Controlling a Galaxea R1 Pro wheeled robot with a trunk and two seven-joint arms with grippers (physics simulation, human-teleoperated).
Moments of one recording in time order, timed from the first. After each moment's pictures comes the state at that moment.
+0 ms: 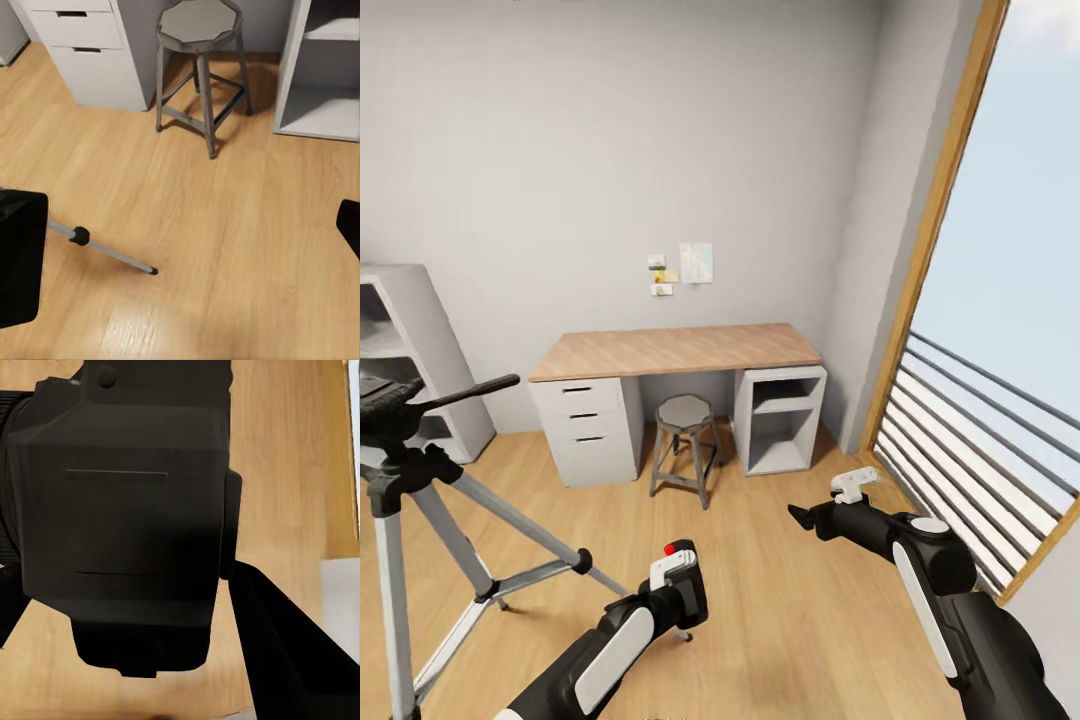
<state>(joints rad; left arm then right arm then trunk) -0.44 0.01 -0.61 -0.94 1.03 0.34 0.39 -0.36 -0.09 0.06 -1.61 0.00 0.84 0.41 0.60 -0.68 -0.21</state>
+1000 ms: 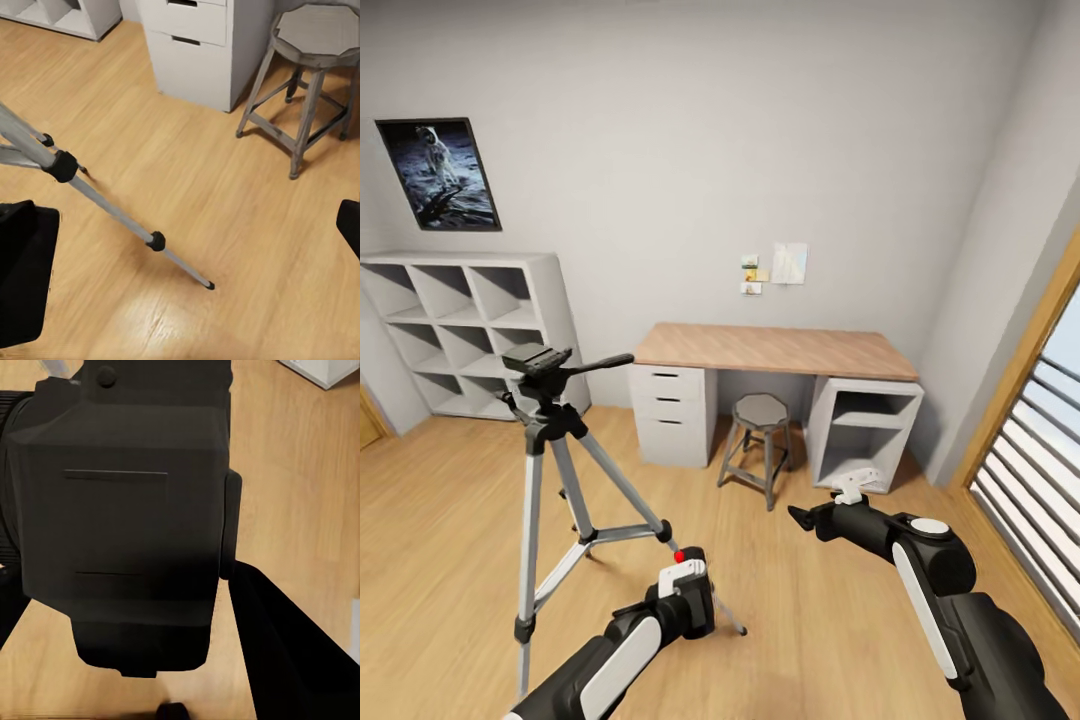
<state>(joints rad) -0.44 0.01 -0.68 -0.94 1.03 0.35 0.39 -0.36 -0.09 0.06 -1.61 0.00 0.84 0.41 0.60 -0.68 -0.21</state>
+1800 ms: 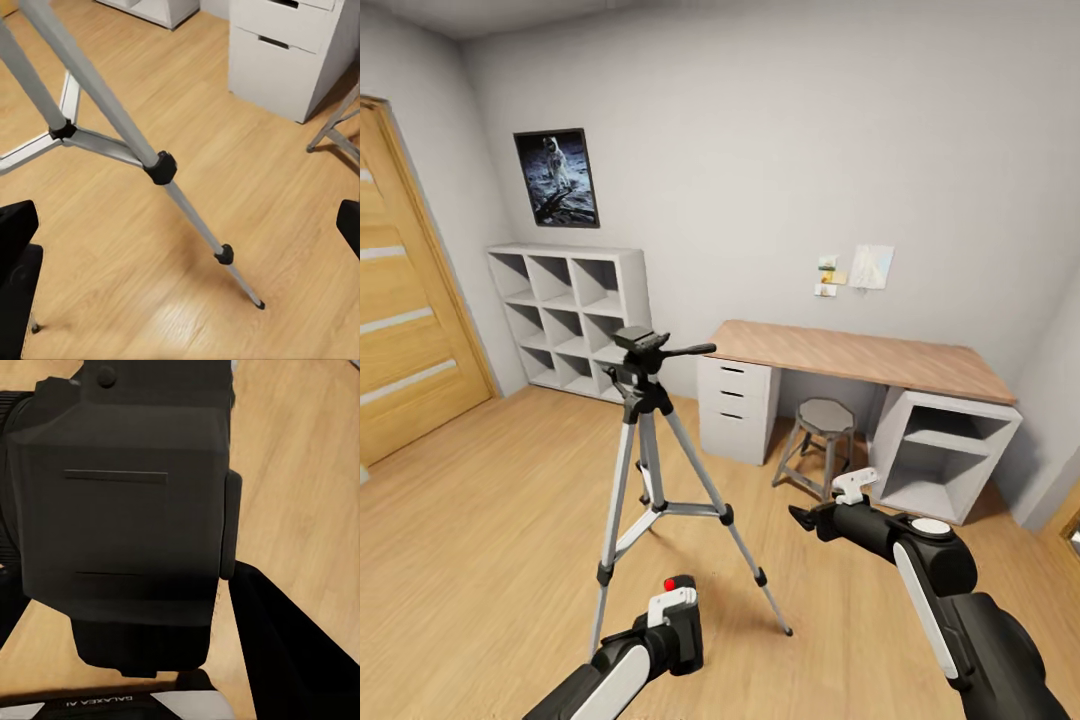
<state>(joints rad) -0.38 0.04 -0.69 -0.94 1.03 0.37 0.39 -0.36 -0.10 0.06 -1.61 0.00 0.84 0.41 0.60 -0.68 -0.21</state>
